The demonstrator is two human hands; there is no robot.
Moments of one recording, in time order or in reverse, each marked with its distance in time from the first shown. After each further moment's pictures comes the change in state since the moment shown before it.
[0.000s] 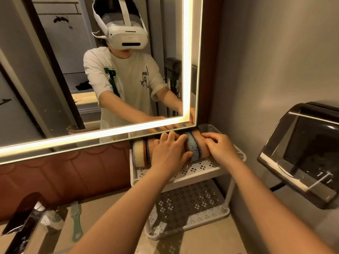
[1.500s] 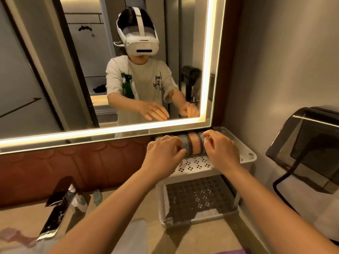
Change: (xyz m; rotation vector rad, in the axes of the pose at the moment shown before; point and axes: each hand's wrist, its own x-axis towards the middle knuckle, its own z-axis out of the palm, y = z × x) left_hand -0.070 -0.028 -0.079 -0.268 -0.024 -0.081; right_hand -0.051 -0.040 0.017 -0.391 0.119 -0.371
